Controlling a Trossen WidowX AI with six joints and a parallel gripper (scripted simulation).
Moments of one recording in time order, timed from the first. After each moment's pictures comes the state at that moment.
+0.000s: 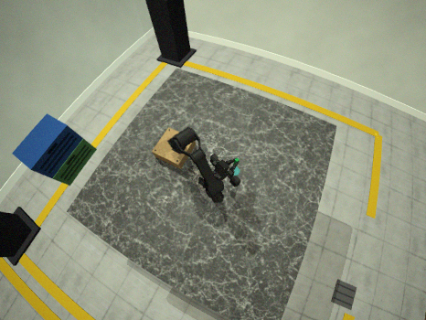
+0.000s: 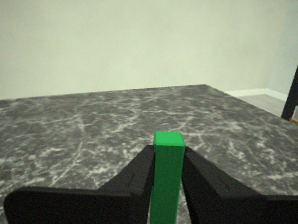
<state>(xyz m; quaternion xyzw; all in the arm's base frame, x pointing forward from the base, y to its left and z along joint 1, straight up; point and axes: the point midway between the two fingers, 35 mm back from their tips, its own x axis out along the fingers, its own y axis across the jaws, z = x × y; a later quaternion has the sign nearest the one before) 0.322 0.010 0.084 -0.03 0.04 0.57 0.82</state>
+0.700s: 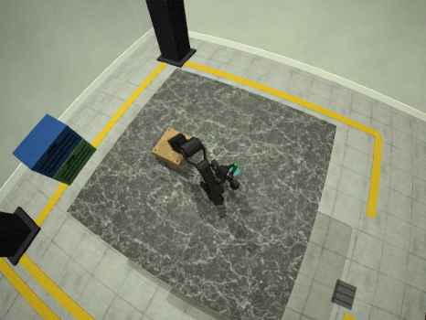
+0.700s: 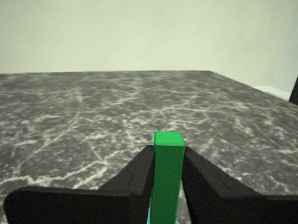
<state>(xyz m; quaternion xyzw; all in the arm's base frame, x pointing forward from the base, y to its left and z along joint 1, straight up) 0.323 0.009 0.026 -0.05 0.04 0.57 0.82</state>
